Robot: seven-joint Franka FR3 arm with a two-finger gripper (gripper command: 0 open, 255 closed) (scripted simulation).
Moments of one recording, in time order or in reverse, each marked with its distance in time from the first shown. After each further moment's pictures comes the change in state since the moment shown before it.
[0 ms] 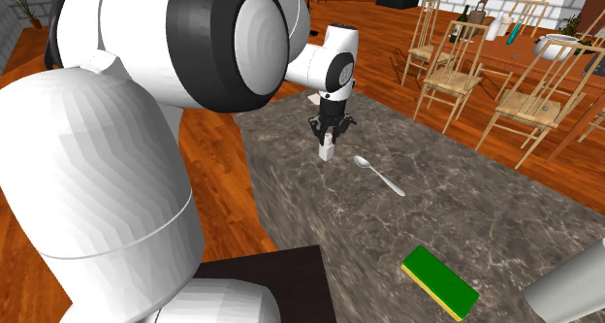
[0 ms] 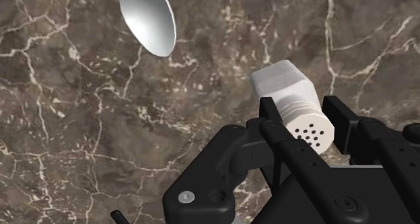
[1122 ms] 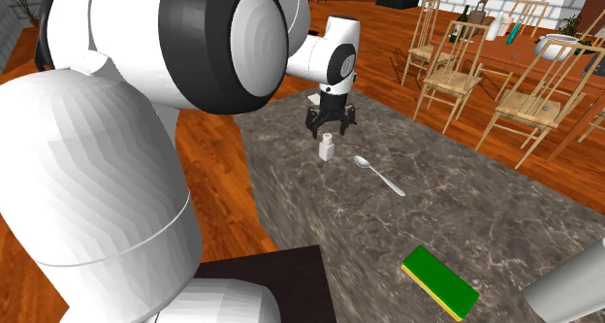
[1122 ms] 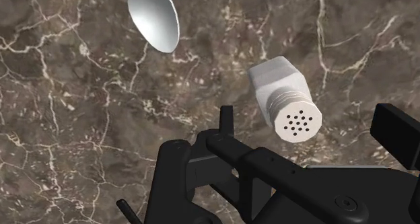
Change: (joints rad) arm 0.003 -0.024 -0.004 0.020 -0.015 -0.042 0.010
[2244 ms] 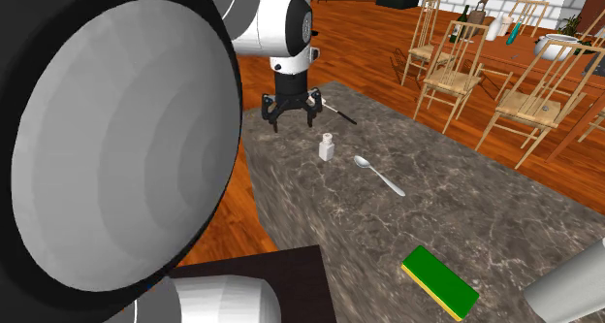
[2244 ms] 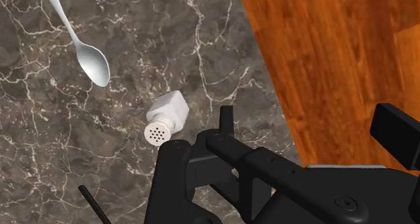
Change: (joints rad) arm 0.085 -0.489 0.119 -0.289 -0.254 -0.165 0.318
